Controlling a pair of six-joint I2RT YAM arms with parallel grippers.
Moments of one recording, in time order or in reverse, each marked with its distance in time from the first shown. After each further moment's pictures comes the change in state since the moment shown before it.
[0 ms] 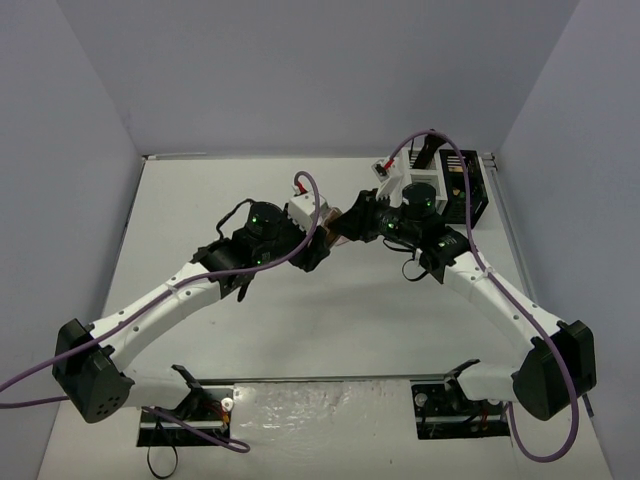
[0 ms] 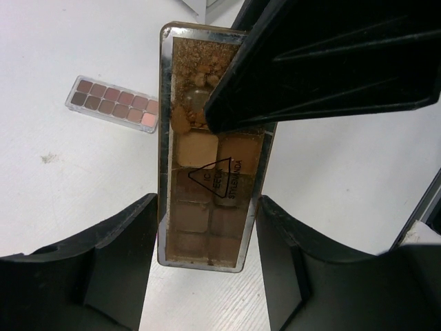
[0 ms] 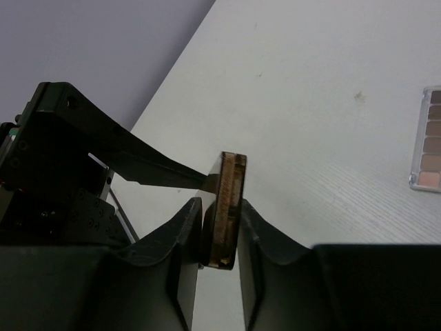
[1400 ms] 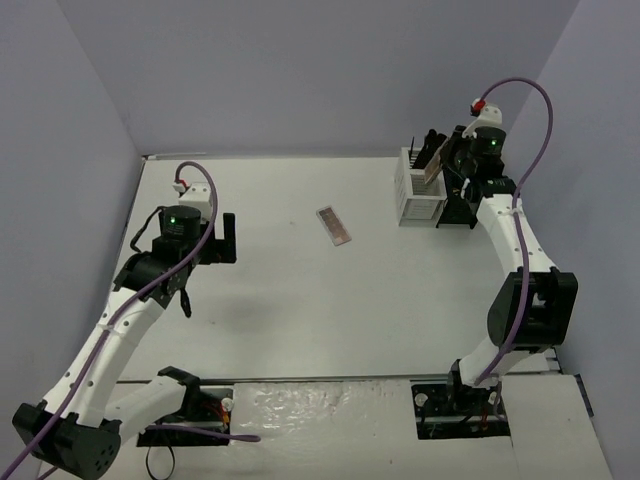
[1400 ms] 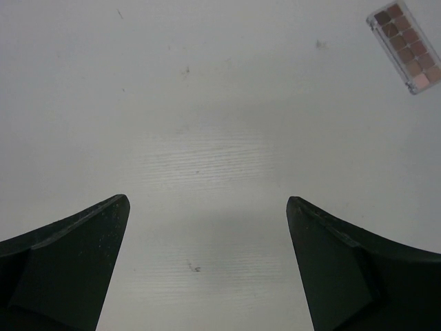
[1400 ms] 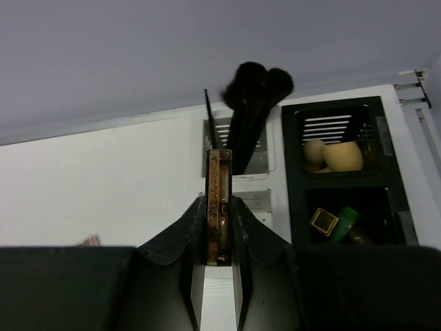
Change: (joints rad) left arm 0.395 -0.296 -0.049 -0.436 -0.391 -0.129; right arm -0.503 0.341 0.386 -0.074 0.442 -0.322
